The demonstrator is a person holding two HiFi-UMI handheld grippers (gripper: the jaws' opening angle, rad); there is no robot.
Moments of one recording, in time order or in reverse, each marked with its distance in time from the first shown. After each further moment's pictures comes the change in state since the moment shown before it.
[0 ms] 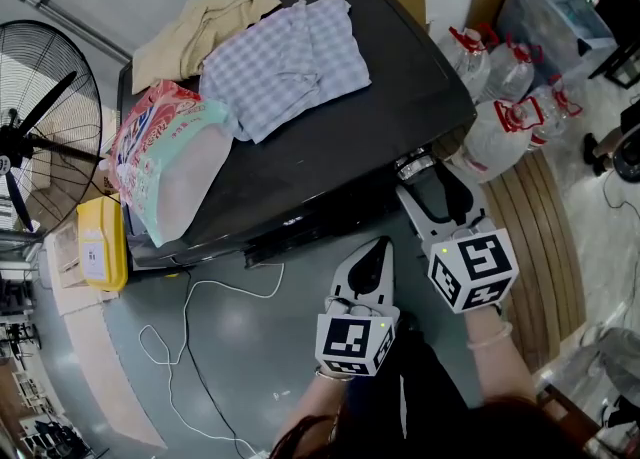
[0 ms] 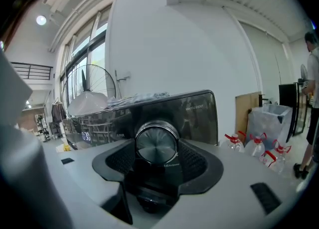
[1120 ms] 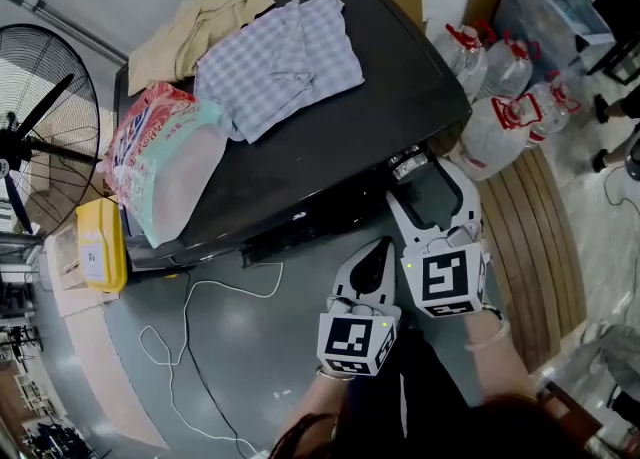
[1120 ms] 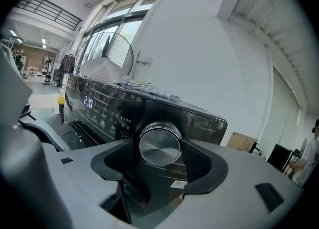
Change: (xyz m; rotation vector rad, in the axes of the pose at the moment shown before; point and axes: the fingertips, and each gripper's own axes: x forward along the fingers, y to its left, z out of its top) left arm 0.003 -0.009 -0.007 -0.001 0.015 -0.015; right arm 0.001 0.015 0.002 -0.488 0.058 -0.075
